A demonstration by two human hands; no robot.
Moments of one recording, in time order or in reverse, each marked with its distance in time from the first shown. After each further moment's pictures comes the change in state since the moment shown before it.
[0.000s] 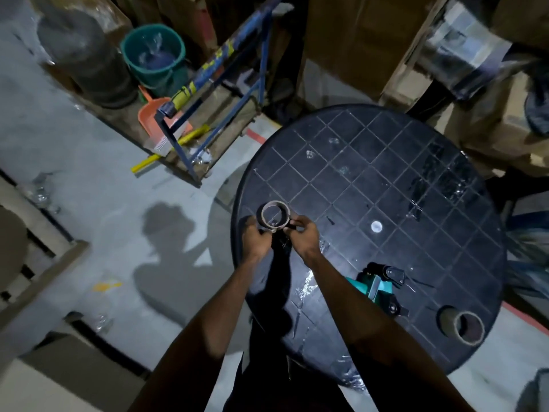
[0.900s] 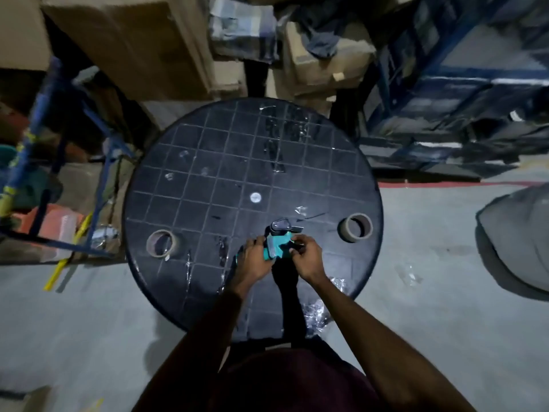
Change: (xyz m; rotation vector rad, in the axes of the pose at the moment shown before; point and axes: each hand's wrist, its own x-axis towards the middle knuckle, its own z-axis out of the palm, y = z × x) left_hand -0.172 0.016 0.191 0.885 -0.538 0.711; right_hand -0.109 0.162 -0.260 0.009 0.423 -0.030
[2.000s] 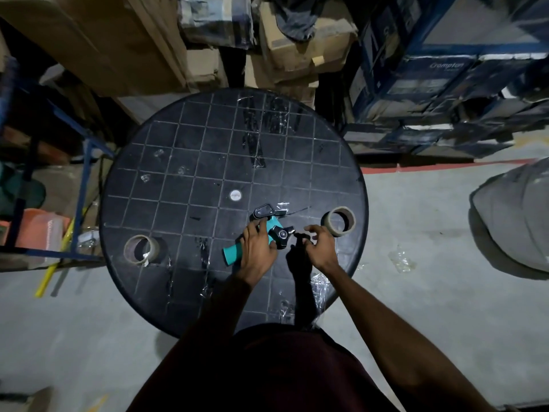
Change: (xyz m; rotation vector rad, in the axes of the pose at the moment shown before) left_hand 0.019 0.068 0.021 0.133 0.162 0.118; right_hand 0.042 0.035 -0.081 -0.155 0.001 -0.014
